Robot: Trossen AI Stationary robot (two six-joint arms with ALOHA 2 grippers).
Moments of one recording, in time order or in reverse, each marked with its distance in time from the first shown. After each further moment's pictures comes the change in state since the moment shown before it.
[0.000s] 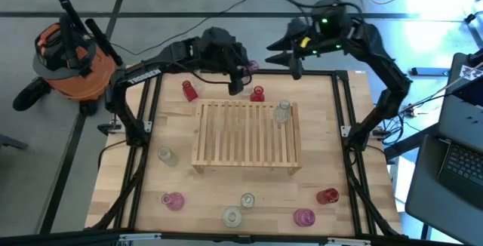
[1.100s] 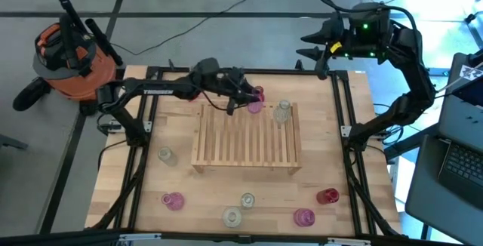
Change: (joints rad) left arm 0.047 -0.075 -0.877 1.288 0.504 -0.332; right arm 0.000 -0.172 -0.004 -0.165 0.313 -0.099
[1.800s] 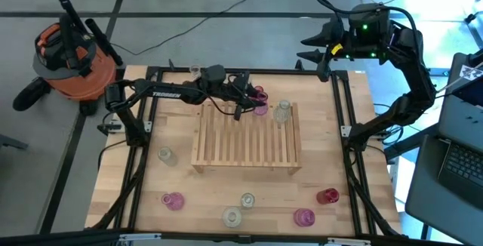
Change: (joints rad) left arm -0.051 0.078 0.001 0.069 -0.086 0.099; right arm 0.000 -0.001 0.000 -0.031 -0.029 -0.007
